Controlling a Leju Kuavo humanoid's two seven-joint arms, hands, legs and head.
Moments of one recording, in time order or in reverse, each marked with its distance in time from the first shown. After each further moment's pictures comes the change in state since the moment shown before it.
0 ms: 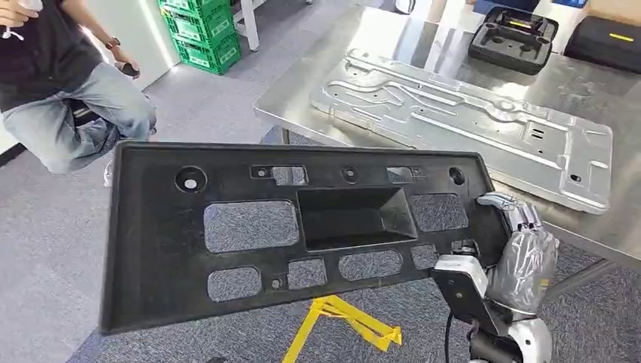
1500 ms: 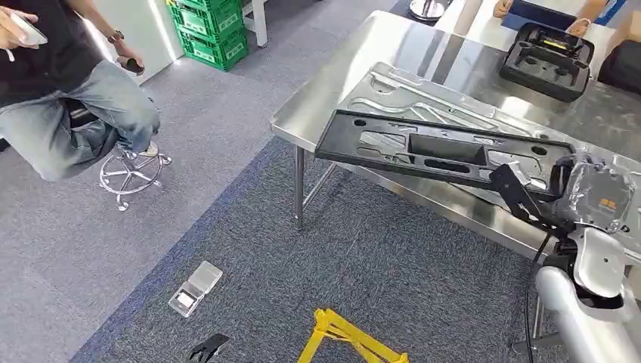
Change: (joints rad) left arm -0.061 -0.034 -0.103 -0.005 -0.092 -0.034 0.050; right arm -0.389 -0.180 -0.151 0.533 0.063 0.325 0.176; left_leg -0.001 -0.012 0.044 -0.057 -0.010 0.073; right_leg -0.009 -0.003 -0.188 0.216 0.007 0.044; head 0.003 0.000
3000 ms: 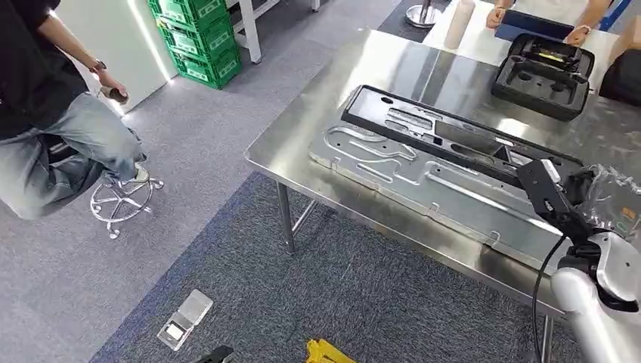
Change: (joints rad) left arm 0.033 0.023 0.014 0.001 0.011 0.005 -0.010; right arm 0.006 -0.030 -0.007 0.029 -0.184 -0.021 0.046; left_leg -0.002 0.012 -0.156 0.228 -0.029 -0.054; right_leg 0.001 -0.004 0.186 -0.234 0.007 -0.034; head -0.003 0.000
